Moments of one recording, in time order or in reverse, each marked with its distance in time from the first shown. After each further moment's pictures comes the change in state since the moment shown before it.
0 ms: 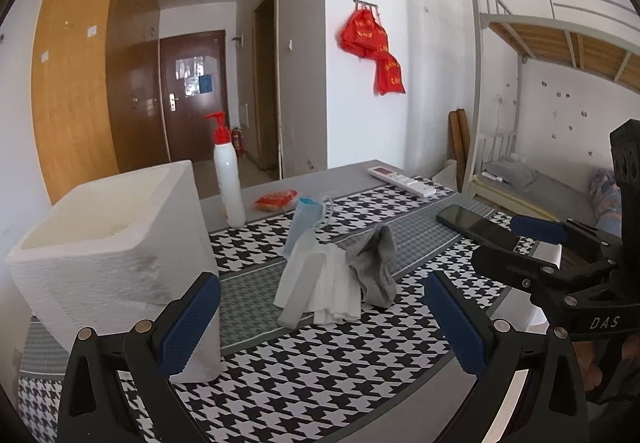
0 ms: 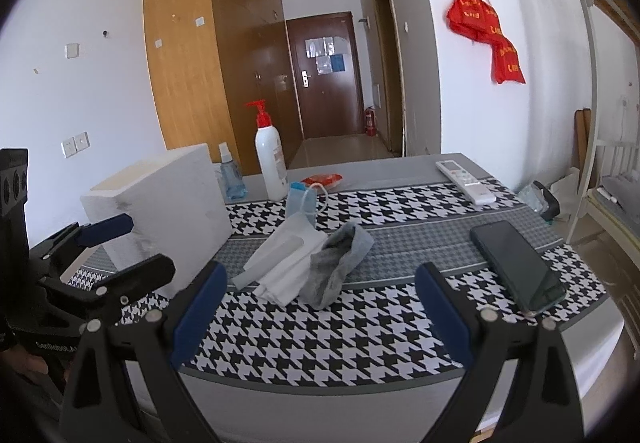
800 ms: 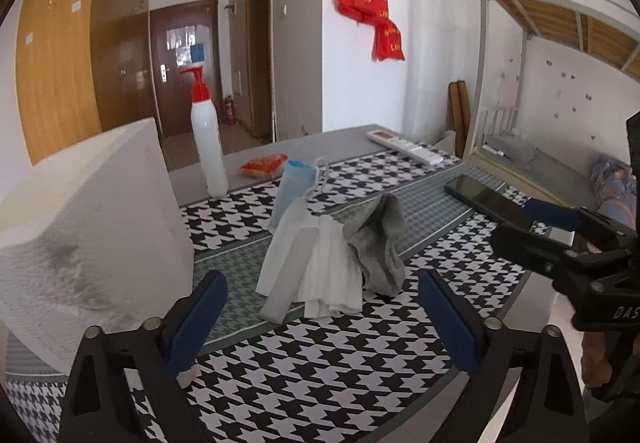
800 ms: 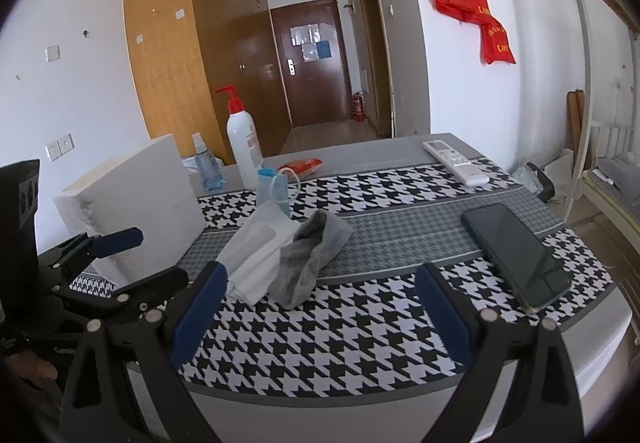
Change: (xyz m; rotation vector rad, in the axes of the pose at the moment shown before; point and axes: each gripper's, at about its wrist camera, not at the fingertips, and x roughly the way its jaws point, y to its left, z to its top) left arm 0.052 0.000 -0.004 -0.004 0.133 -0.015; right arm 0.032 -0.027 -0.003 0.046 0.053 -0.029
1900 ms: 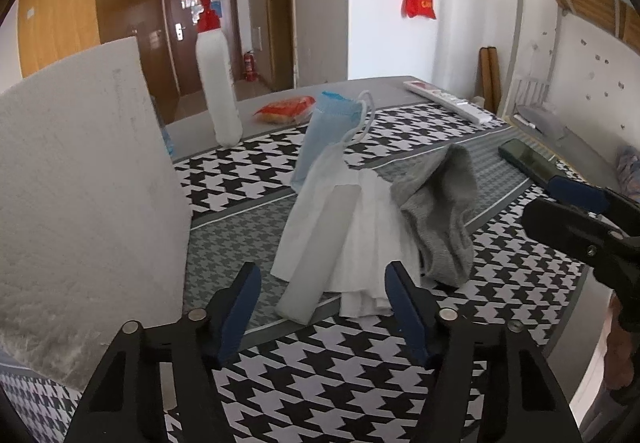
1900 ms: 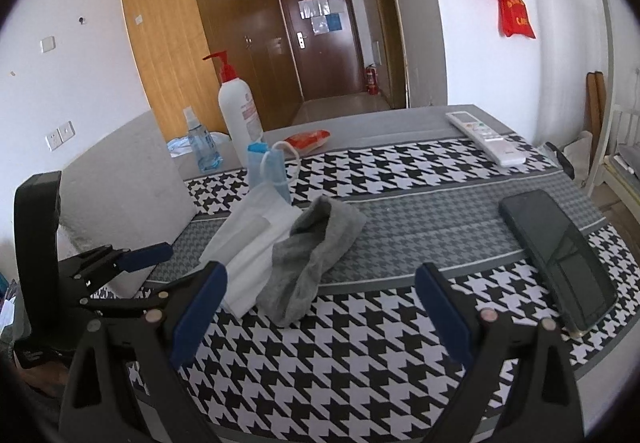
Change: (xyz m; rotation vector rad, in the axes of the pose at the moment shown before) left arm 0.062 0.022 -0.006 -0.043 0.163 0.082; right arm 0.054 -0.005 0.006 0.004 0.105 0.057
